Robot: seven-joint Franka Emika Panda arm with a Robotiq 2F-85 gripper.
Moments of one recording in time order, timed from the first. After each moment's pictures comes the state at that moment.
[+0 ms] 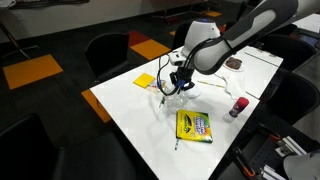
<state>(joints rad) -0.06 0.42 0.29 -2.17 -0.04 2.65 -1.68</state>
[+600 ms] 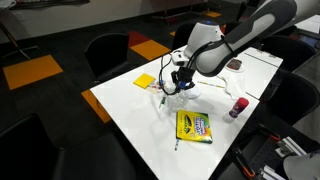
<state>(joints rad) -0.06 0.42 0.27 -2.19 -0.05 2.73 -1.67</state>
